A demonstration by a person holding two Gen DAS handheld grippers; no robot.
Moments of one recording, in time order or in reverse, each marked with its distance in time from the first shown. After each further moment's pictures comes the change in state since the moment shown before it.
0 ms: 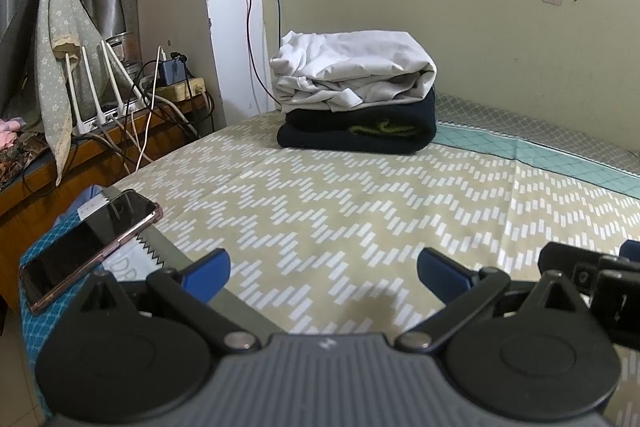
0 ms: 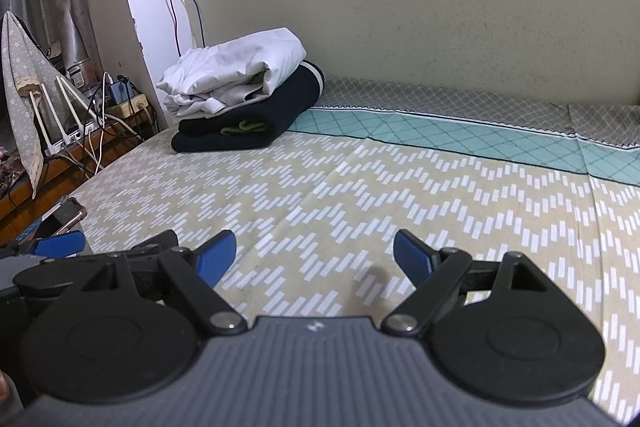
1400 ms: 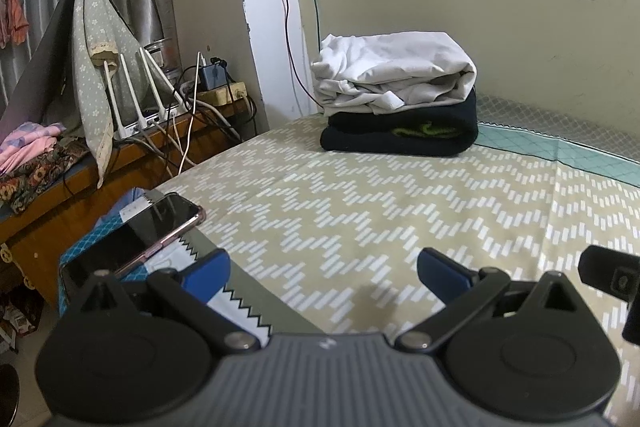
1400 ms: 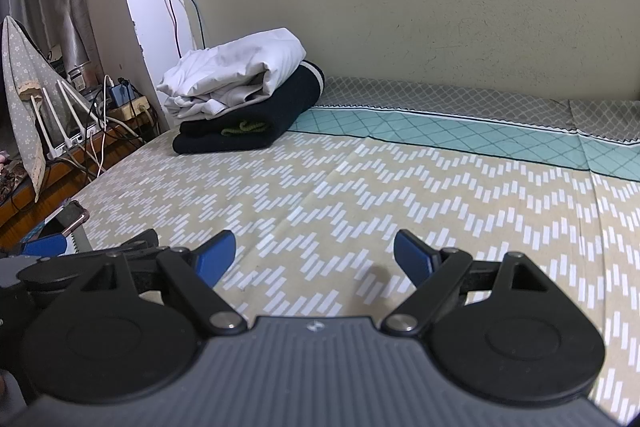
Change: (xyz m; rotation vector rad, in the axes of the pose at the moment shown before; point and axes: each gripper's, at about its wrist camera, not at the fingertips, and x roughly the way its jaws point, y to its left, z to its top) left arm 0.000 0.004 0.003 0.007 -0.016 0.126; right arm -0.001 0.000 0.000 0.006 0.000 0.001
